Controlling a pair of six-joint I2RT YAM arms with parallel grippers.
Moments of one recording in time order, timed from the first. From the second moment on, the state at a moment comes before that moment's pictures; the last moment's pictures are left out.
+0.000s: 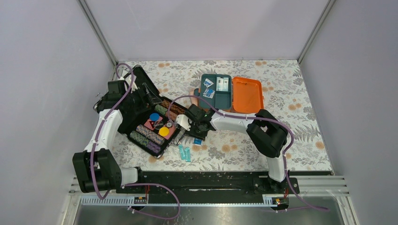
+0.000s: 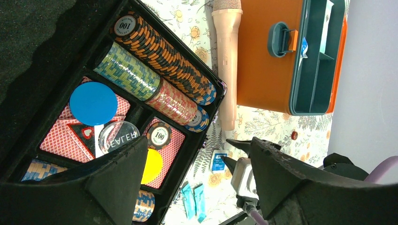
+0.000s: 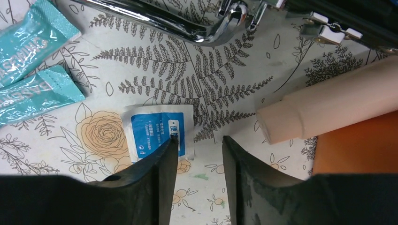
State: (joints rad) left arm 0.12 1.28 0.98 -0.48 0.58 -0.43; right arm 0.96 1.98 1.33 -0.52 -0.08 -0.44
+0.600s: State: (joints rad) left arm 0.12 1.28 0.98 -0.48 0.58 -0.43; right arm 0.96 1.97 1.33 -0.55 -0.13 -0.33
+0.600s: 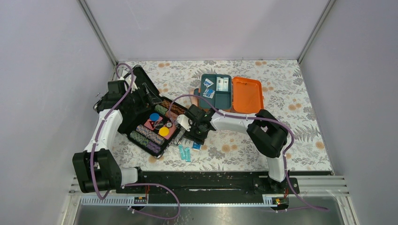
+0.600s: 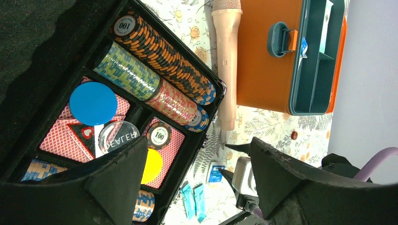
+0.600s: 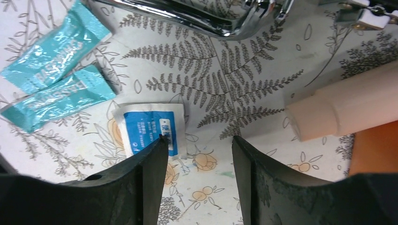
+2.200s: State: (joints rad) left arm 0.13 1.31 1.03 -0.51 0.57 -0.41; right arm 0.90 1.85 1.55 -0.66 -0.21 -0.40
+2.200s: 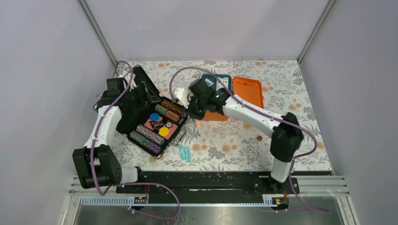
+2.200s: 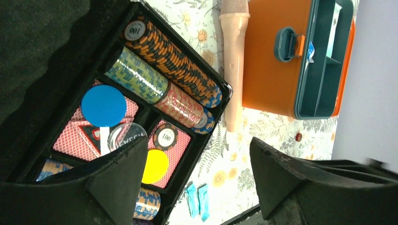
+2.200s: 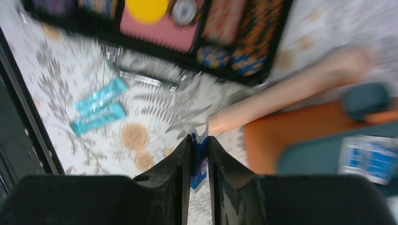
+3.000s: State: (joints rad) left arm 0.06 1.43 1.20 -0.74 0.49 -0.21; right arm 0.59 1.92 1.78 -0.65 -0.20 -0.06
